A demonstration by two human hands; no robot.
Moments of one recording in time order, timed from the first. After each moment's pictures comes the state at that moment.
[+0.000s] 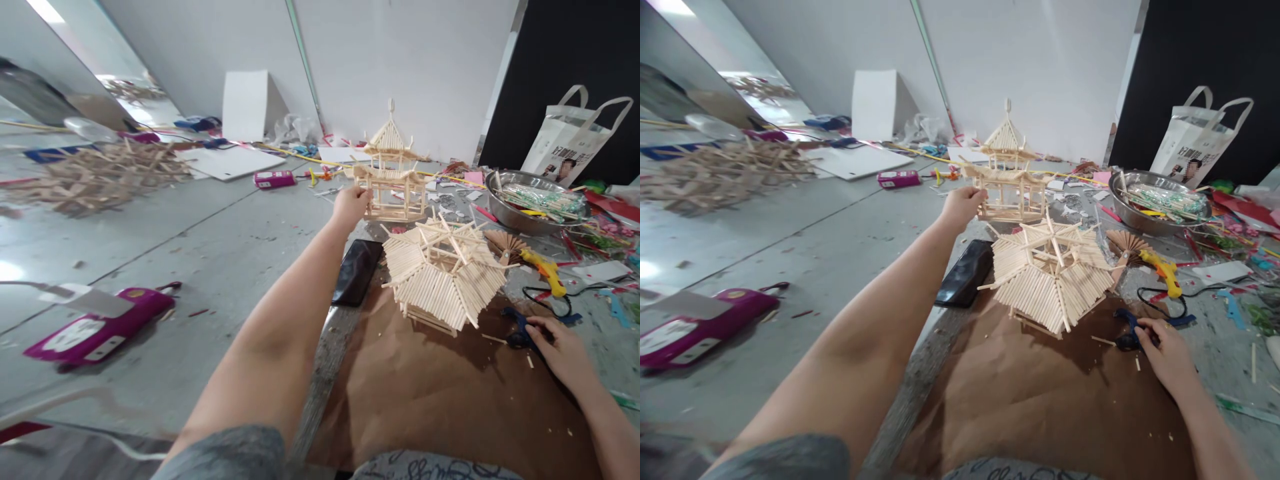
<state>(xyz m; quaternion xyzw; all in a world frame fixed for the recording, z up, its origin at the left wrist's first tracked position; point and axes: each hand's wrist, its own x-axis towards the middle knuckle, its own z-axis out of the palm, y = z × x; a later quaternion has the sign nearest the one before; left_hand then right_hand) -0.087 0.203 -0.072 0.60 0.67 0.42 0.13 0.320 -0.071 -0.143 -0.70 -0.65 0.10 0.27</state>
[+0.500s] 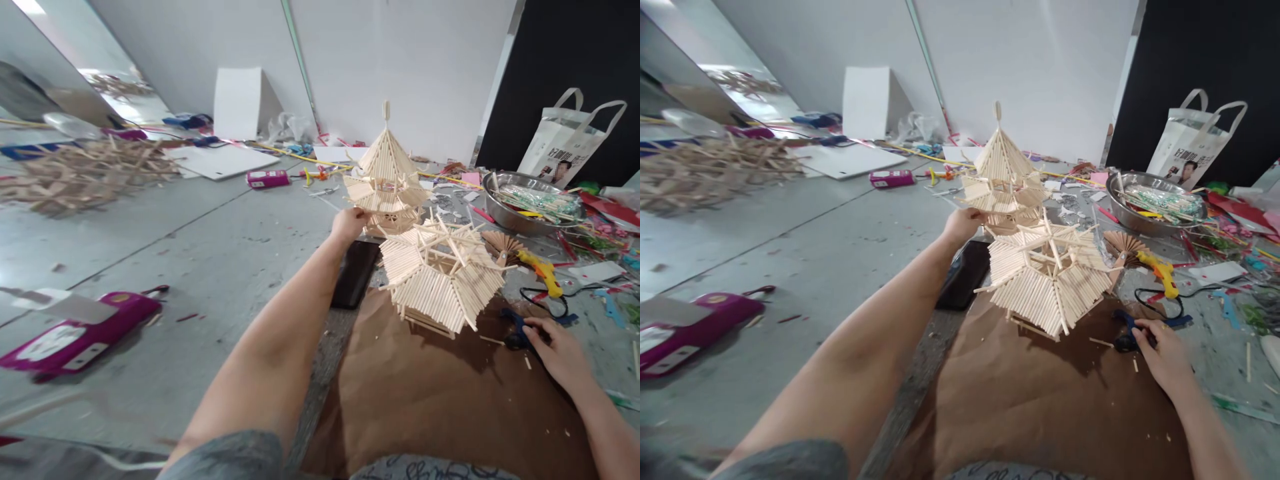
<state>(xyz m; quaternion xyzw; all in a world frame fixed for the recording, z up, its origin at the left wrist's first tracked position) -0.096 0.200 -0.108 0.62 0.70 0.33 0.12 0.318 -0.070 -0.142 -0.71 -0.65 0.10 0.26</state>
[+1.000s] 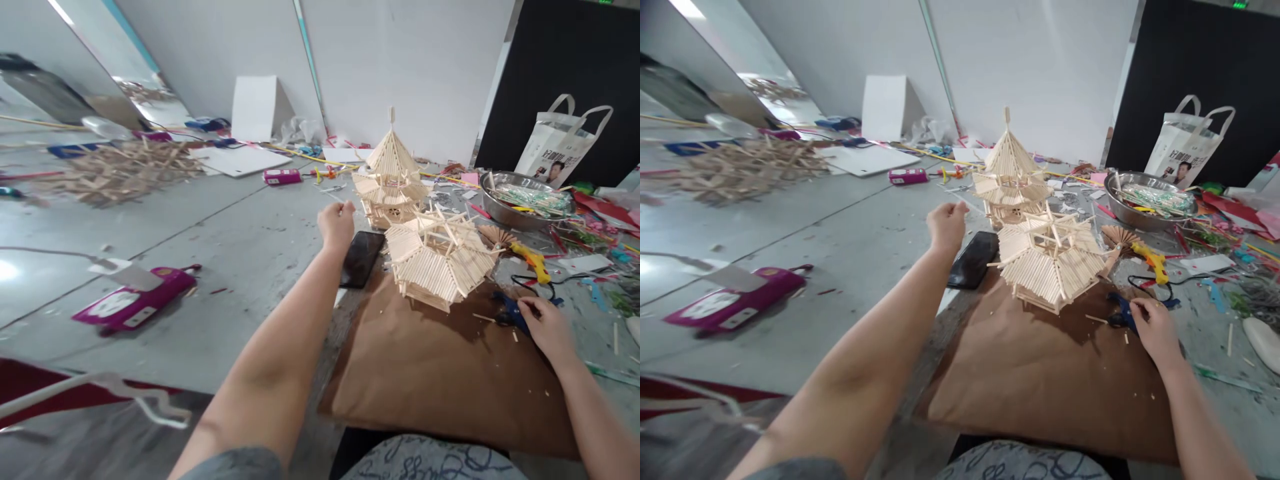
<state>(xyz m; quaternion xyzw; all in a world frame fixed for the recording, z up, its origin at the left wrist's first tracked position) -0.091 0.127 -0.088 0.51 0.71 0.49 0.05 0.326 -0.067 -0.148 -0.68 -0.66 0.02 0.31</state>
